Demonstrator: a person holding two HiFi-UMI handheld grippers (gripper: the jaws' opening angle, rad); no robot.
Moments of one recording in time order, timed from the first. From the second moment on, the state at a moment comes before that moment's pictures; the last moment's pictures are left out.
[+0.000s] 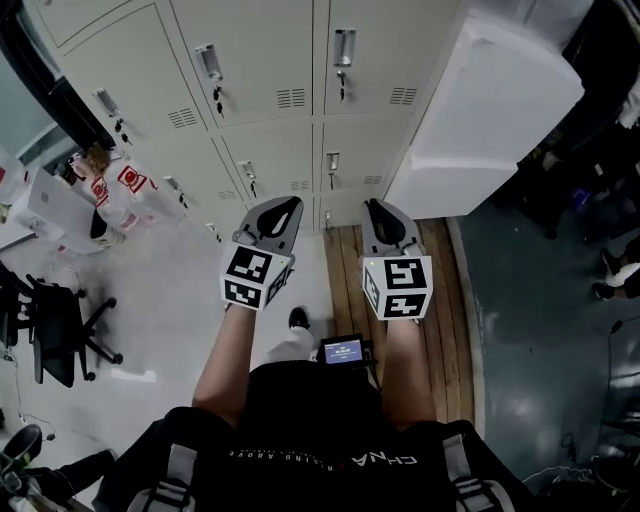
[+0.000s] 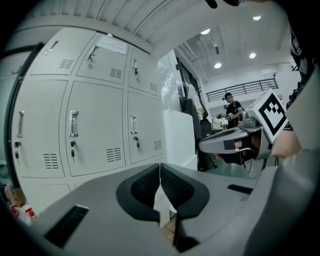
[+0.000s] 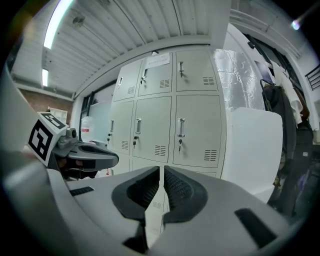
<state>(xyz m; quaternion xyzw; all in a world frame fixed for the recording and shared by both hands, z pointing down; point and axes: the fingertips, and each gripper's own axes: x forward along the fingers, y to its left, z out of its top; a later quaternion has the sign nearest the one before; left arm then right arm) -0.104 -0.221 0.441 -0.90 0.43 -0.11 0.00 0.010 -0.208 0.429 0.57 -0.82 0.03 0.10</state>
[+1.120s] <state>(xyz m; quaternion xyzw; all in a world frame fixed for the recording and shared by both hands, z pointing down) -0.109 -0.393 0.435 -0.93 0.37 -0.07 0.00 -0.014 -0.362 0.425 0.59 -0.79 0.02 0.14</state>
